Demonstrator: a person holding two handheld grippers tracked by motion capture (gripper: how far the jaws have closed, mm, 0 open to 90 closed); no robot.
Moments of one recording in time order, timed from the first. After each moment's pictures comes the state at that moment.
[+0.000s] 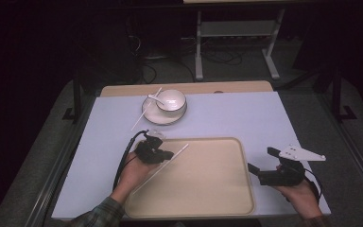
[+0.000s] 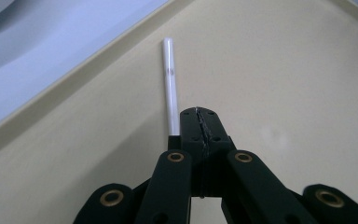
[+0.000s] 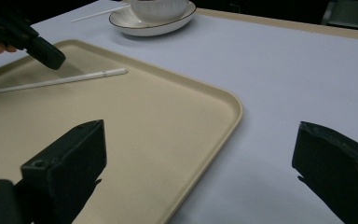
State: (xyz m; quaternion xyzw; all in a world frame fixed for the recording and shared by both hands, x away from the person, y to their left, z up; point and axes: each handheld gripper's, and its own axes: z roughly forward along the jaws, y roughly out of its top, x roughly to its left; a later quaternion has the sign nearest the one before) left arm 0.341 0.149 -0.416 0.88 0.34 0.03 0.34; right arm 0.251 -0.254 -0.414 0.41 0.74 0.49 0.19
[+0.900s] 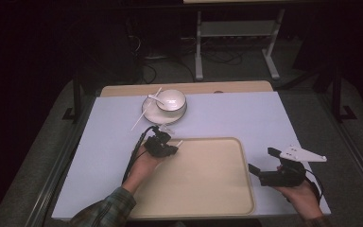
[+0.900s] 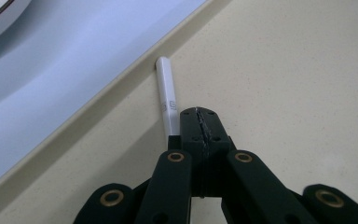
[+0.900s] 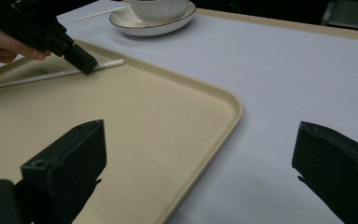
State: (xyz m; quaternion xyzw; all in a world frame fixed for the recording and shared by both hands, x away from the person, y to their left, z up) left arm 0.367 0.135 -0.432 0.88 0.34 0.06 0.32; right arm 0.250 -0.256 -0.414 0.41 0.75 0.49 0.19
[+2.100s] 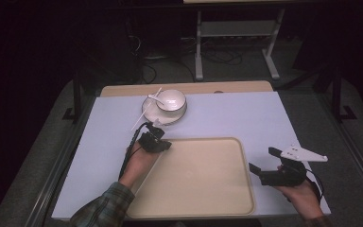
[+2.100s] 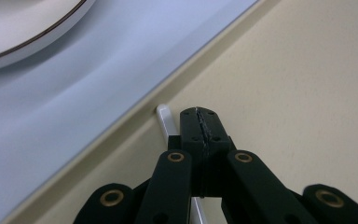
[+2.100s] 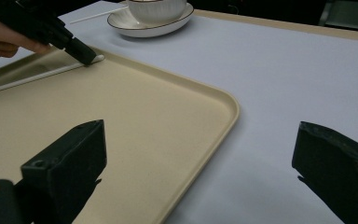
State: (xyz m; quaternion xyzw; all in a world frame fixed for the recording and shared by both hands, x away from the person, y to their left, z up) left arm 0.377 0.156 -0.431 0.87 0.37 0.08 0.30; right arm 0.250 -0.257 -0.413 0.42 0.74 0.49 0.19
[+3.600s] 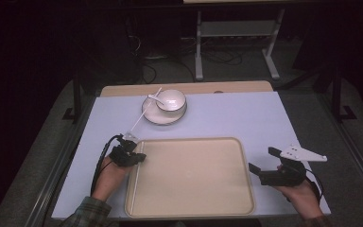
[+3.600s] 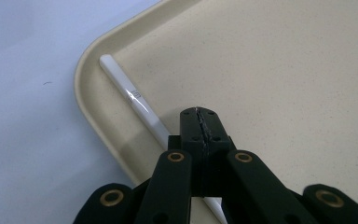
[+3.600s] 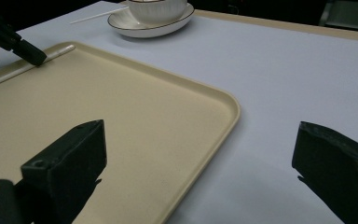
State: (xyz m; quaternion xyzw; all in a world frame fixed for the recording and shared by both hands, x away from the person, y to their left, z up) left arm 0.333 0.228 -0.428 0.86 0.42 0.09 0.28; right arm 0.250 -0.257 -0.413 0.42 0.74 0.49 0.19
